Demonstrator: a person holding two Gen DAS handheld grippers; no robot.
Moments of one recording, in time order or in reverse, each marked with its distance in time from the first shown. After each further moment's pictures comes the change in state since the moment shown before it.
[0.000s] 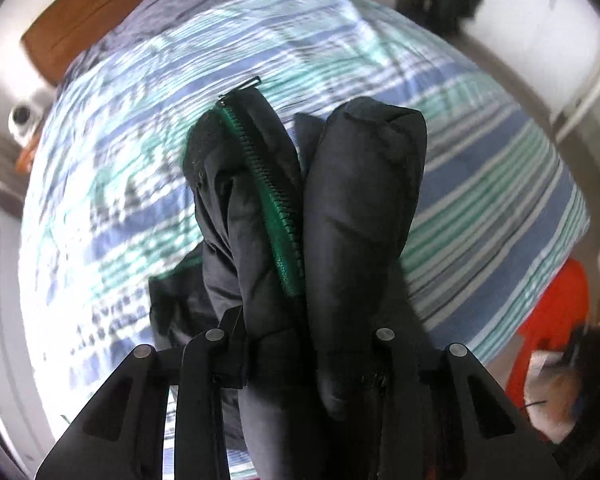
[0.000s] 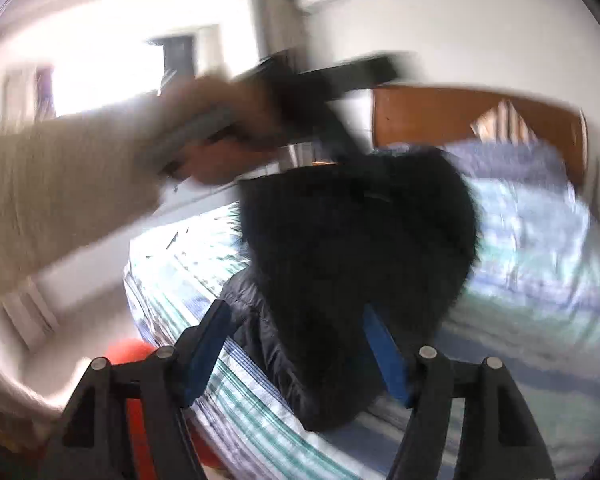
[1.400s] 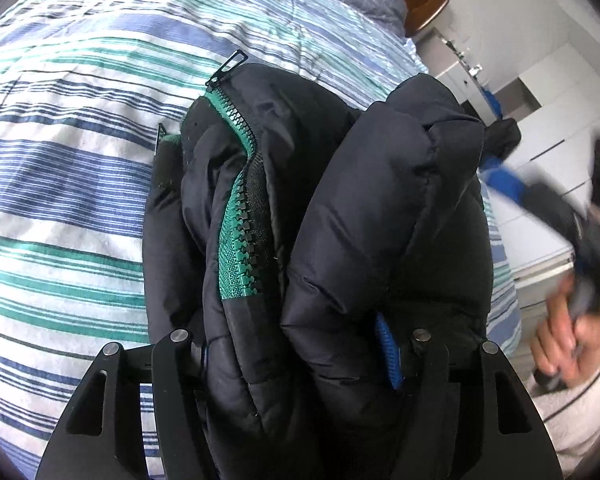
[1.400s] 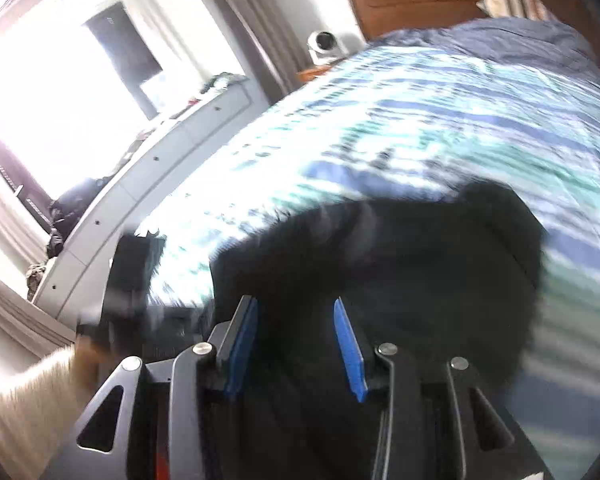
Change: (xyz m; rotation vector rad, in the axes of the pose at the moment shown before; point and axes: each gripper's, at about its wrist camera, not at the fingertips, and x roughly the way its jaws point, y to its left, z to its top) left arm 0.136 0.185 -0.171 -0.593 -0.156 -0.411; right arm 0.287 -0.035 0.118 0.149 0.337 0.142
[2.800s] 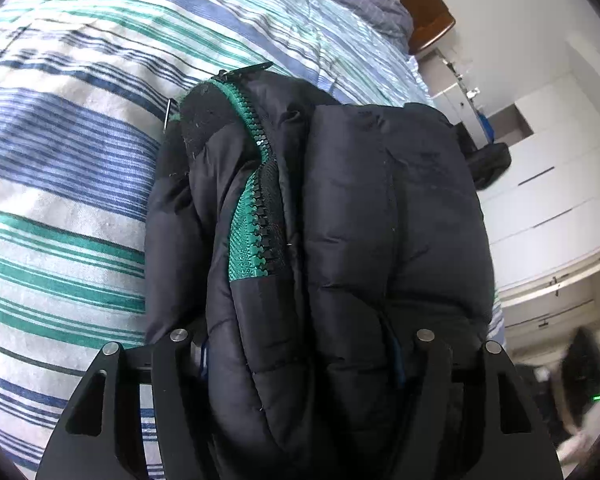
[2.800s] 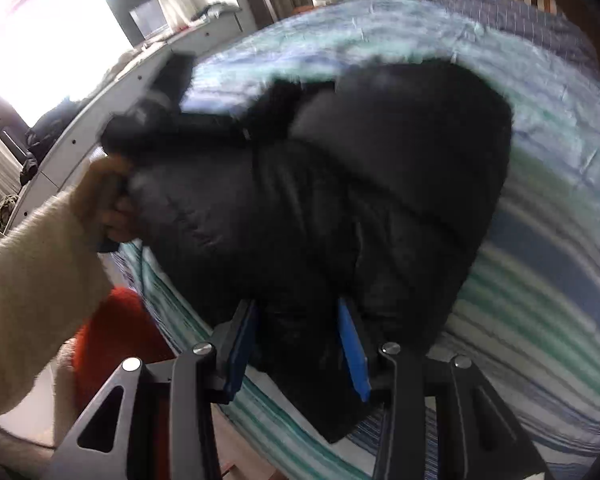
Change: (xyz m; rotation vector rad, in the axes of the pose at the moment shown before) left arm 0.018 0.039 -0.015 -0.082 -0.044 -0.084; right arm -0.021 0.010 -0.172 0.002 0.238 -0.137
